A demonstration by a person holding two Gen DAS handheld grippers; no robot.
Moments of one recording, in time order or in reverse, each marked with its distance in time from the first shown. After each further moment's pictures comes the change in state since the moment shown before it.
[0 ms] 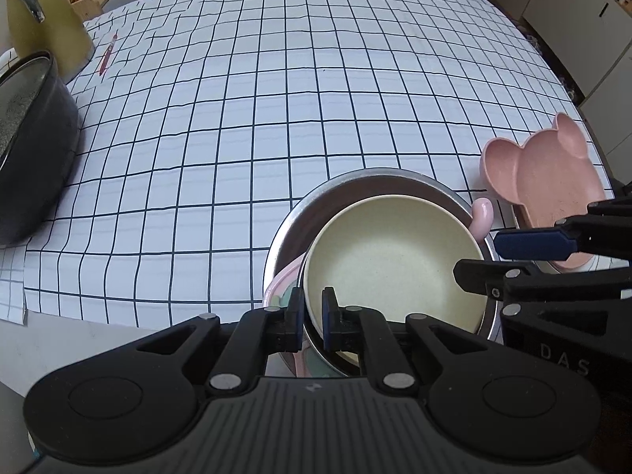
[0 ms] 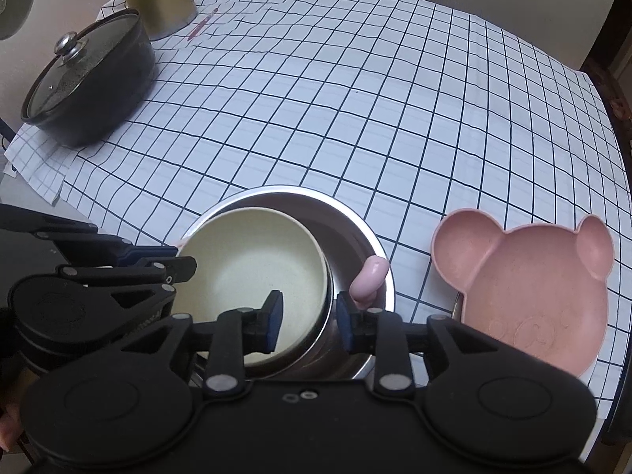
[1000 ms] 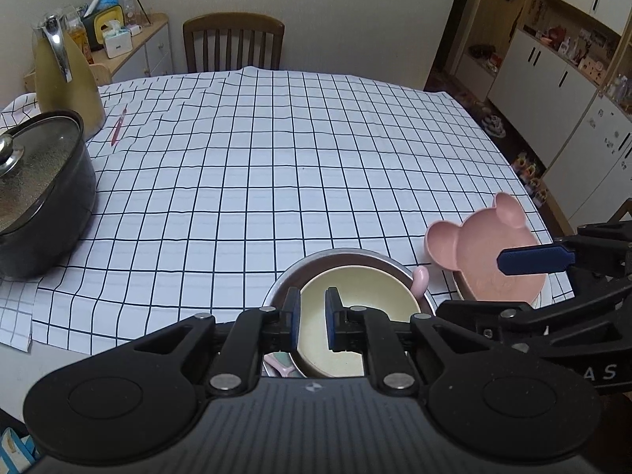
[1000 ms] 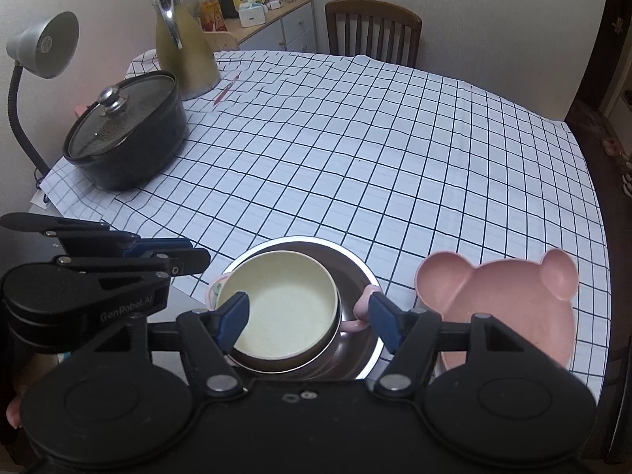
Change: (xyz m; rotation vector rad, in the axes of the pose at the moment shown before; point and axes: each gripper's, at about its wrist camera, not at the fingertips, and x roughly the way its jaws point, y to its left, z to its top) left arm -0.078 0.008 -0.024 -0.039 -0.296 -0.093; right arm -0.078 0.017 -0.024 -0.003 -0.198 0.010
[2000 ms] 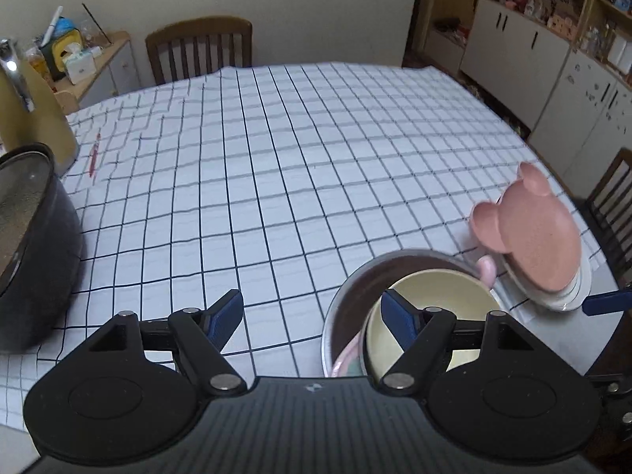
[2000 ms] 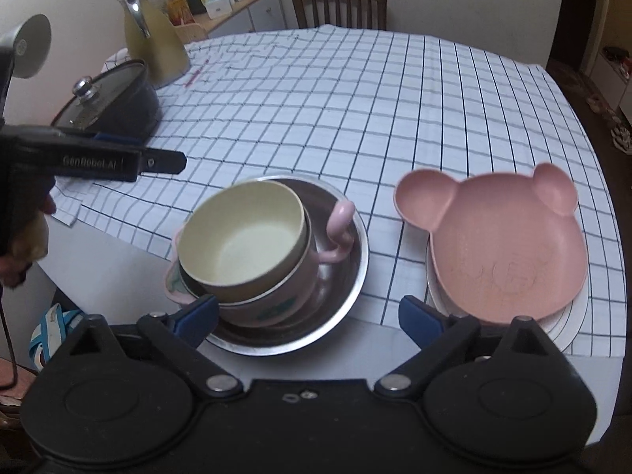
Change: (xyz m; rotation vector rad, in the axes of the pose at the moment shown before) left arm 0.062 0.049 0.015 0.178 0.029 -0.040; right arm 0.026 -0.021 -0.066 0.117 0.020 -0.018
